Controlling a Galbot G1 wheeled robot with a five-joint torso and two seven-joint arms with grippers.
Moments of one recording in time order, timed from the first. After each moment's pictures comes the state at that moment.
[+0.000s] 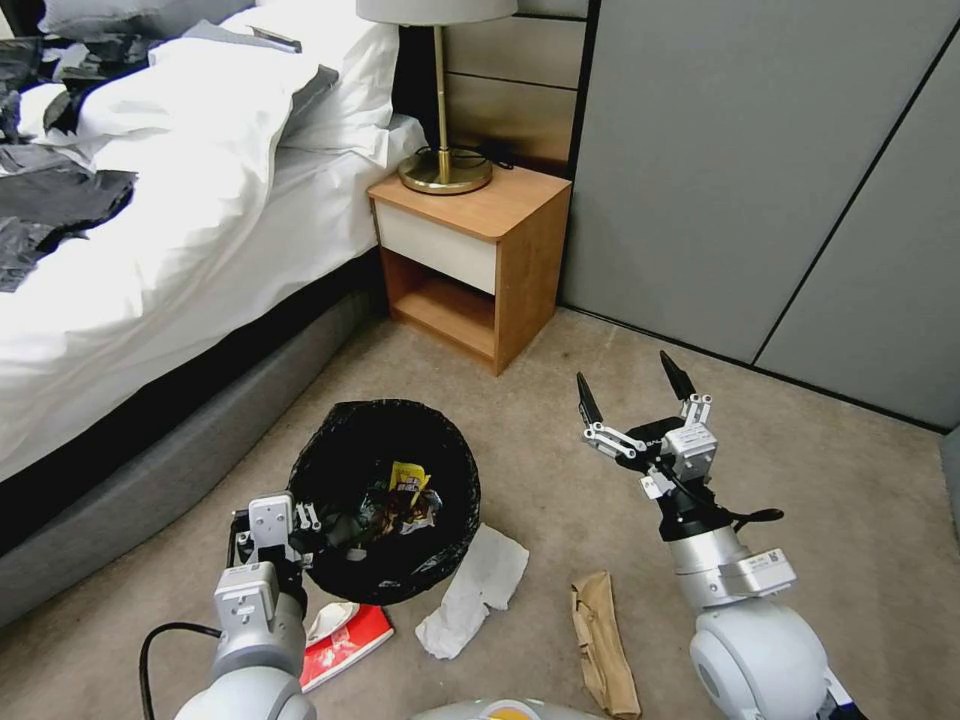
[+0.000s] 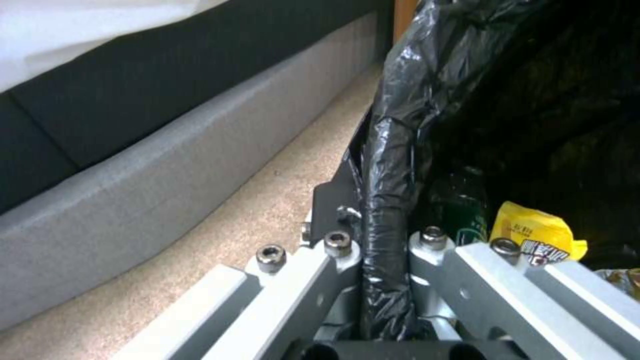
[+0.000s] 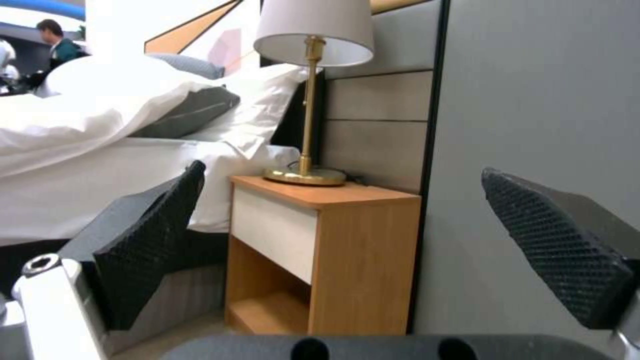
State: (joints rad) left arm 1.80 -1.50 -0.50 -2.36 -0.04 0.40 -0.31; right arm -1.54 1.21 0.35 2.18 0.12 0.28 0.07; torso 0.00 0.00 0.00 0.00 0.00
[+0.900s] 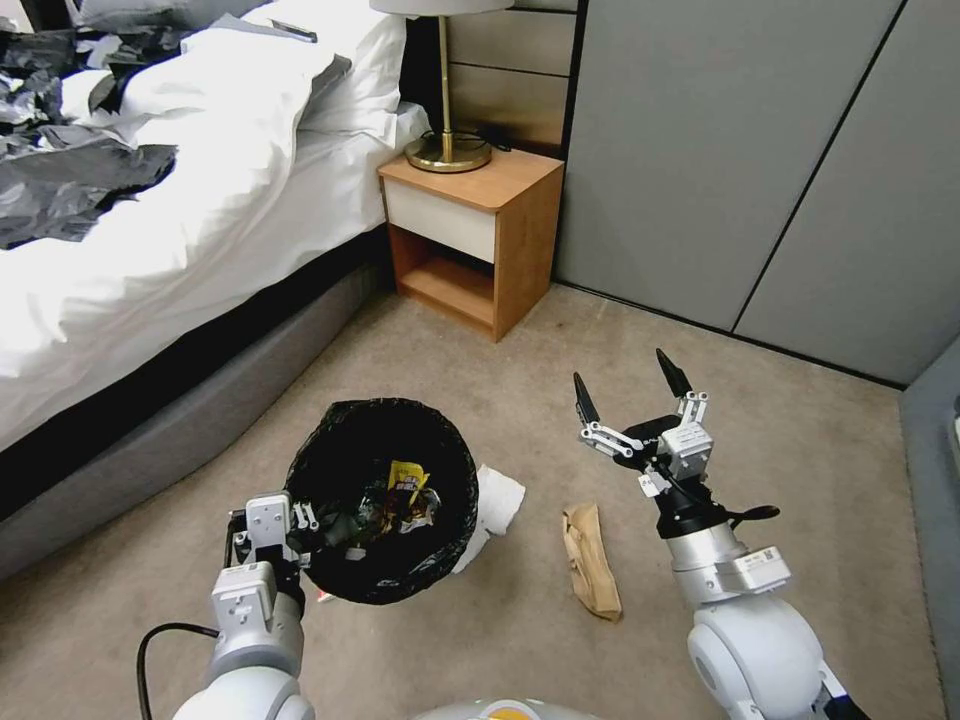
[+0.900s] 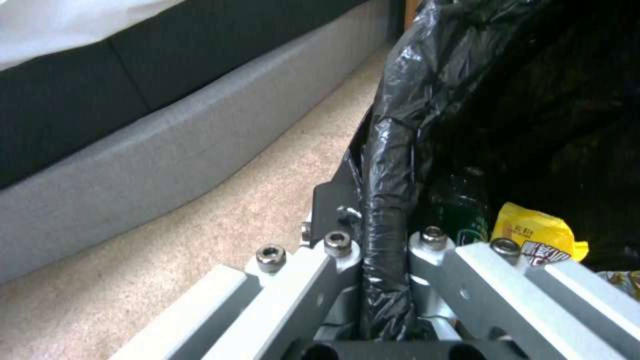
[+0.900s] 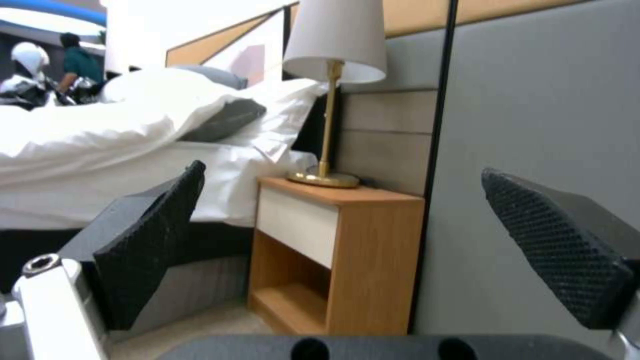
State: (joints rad) left arm 1.80 -1.49 -0.51 -2.36 -0.05 0.40 -0.32; right arm -1.50 1.20 0.33 2.14 0.11 0.29 0.07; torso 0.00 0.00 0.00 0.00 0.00
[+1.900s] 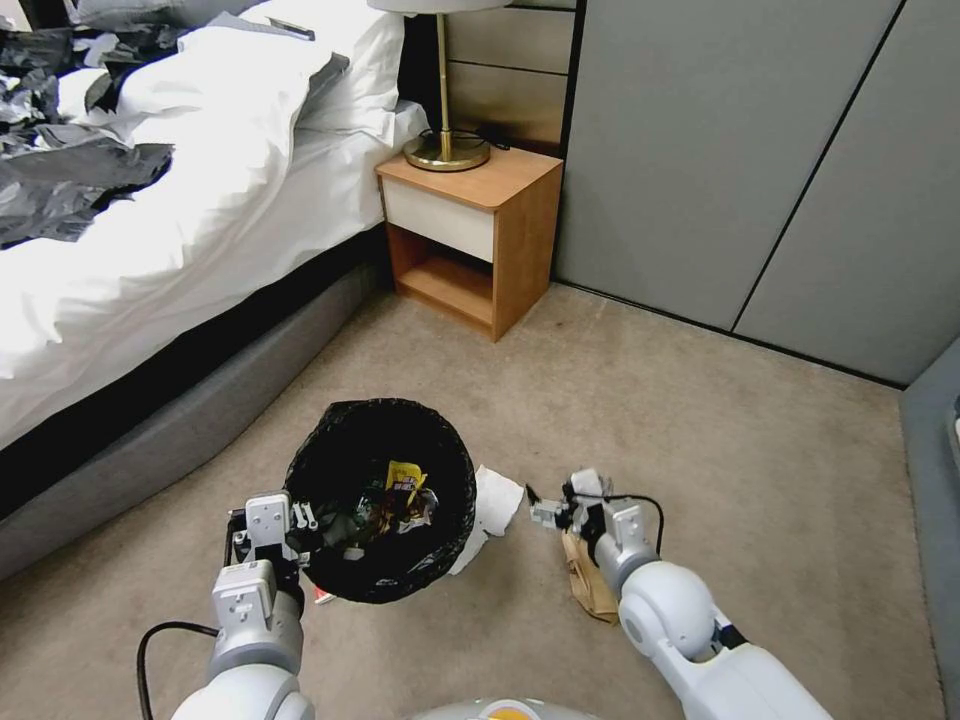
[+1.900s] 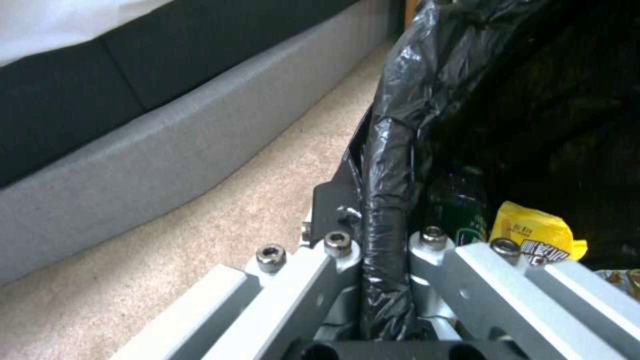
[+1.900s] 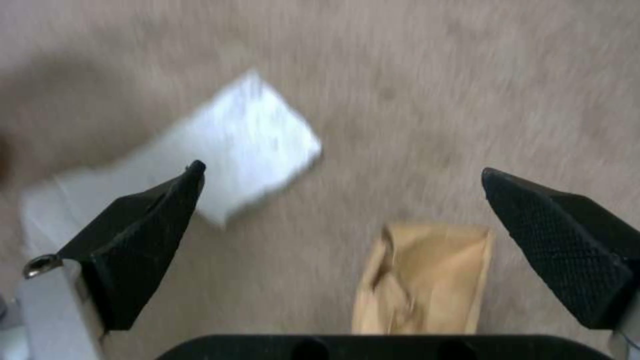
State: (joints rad) left arm 1.79 -1.50 -0.51 -2.35 -0.04 0.40 -0.31; right arm -1.24 1.17 0.05 1.64 0.31 -0.36 0.12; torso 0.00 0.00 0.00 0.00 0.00
